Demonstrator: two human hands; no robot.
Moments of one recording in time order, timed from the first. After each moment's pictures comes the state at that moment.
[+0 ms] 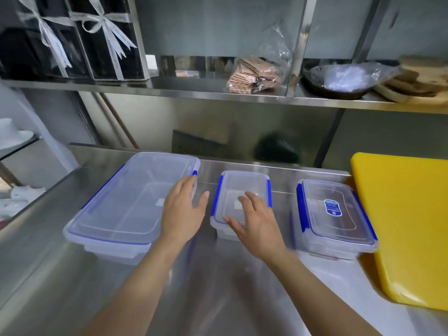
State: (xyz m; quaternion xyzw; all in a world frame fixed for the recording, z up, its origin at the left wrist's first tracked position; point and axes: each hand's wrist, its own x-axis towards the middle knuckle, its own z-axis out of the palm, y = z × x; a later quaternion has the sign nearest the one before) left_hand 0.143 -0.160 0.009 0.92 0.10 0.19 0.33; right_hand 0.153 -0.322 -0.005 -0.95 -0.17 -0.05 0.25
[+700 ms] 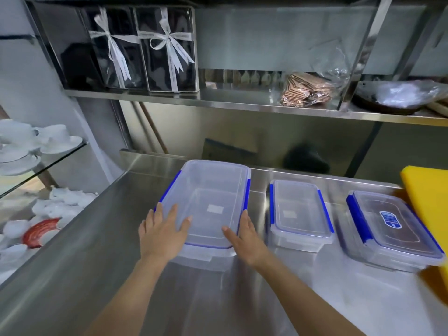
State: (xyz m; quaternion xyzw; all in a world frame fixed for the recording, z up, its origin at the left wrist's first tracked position) left_hand 0.095 0.024 -0.023 0.96 0.23 0.03 0.16; right_hand 0.119 -0.165 -0.014 -0.85 -0.11 0.17 0.48
